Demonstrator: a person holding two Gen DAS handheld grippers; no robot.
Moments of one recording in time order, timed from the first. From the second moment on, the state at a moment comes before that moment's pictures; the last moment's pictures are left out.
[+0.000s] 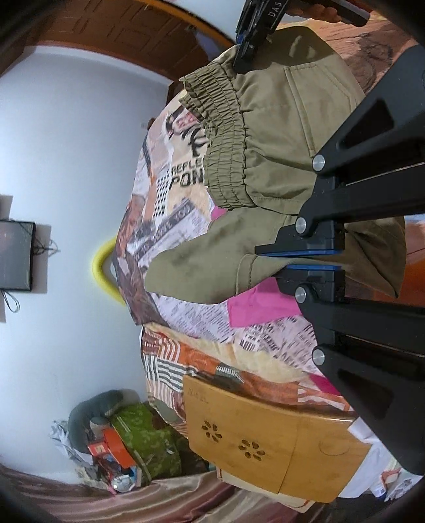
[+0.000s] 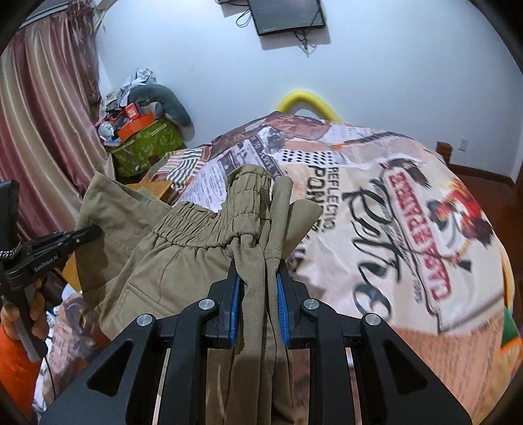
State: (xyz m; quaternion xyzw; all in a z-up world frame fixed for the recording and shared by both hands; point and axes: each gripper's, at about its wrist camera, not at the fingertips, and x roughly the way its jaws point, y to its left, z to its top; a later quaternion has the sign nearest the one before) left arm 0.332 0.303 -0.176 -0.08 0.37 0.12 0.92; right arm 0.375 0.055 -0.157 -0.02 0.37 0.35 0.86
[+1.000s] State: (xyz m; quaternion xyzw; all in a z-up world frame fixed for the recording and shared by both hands) left arm 0.399 0.400 -0.310 -0.14 0.48 0.18 0.85; right arm 0.433 0.114 -0.227 -0.12 0.41 0.30 0.85
